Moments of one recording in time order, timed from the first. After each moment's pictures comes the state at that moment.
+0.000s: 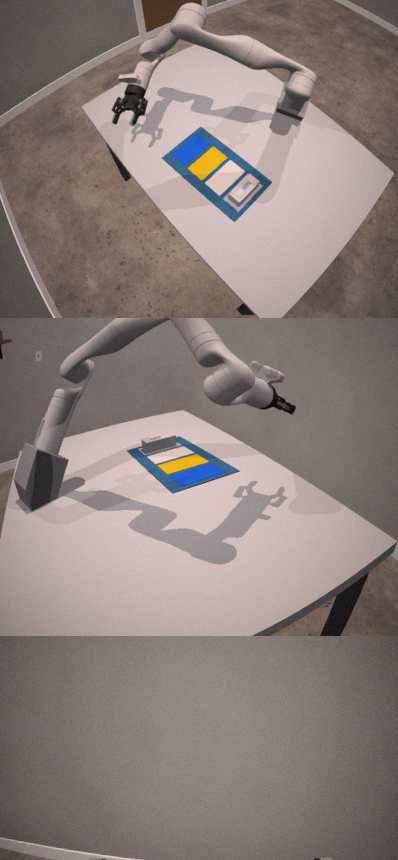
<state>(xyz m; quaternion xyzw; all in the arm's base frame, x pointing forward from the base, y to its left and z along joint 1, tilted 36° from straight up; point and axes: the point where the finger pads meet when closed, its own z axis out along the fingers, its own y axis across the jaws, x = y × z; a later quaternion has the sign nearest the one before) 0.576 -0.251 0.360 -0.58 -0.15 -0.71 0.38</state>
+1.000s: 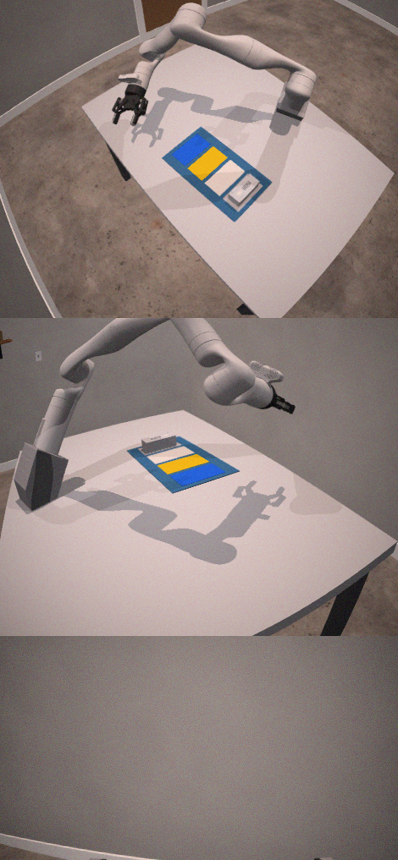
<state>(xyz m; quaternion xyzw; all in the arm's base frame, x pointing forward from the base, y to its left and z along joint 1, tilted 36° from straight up) 0.574 -0.249 0.360 -0.57 -0.15 -0.71 0.38</state>
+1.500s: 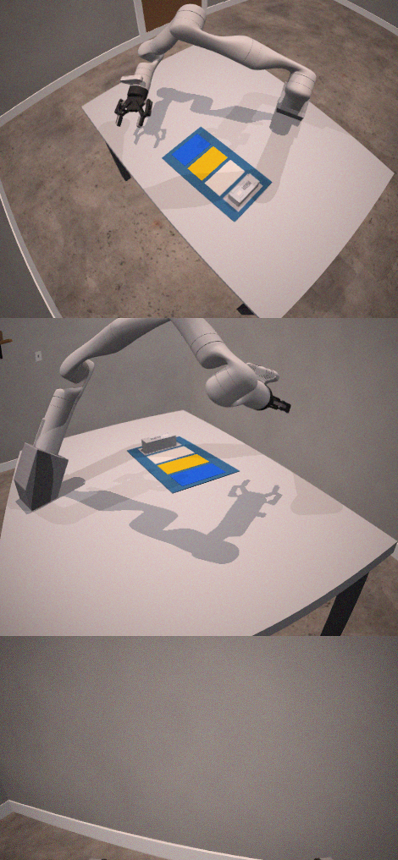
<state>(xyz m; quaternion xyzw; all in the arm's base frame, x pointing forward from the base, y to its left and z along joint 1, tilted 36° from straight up) 0.565 -0.234 0.354 -0.56 -0.21 -0.71 0.36</state>
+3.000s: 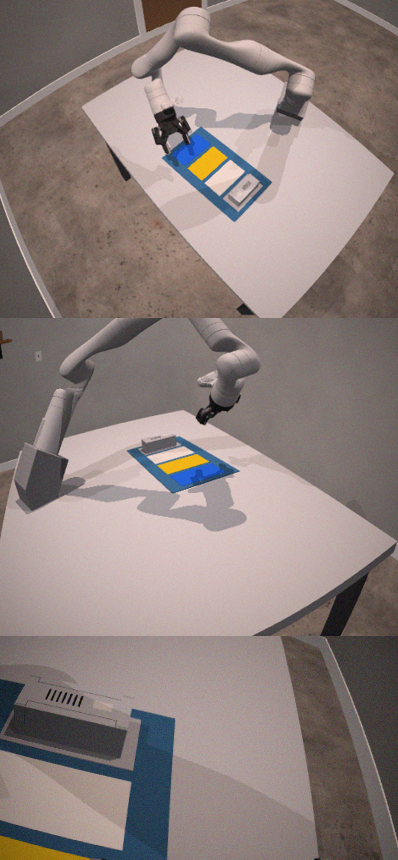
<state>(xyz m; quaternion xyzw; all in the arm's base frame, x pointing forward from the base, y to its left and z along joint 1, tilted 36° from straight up) 0.477 -0.072 0.285 -0.35 -0.71 -0.61 0.11</state>
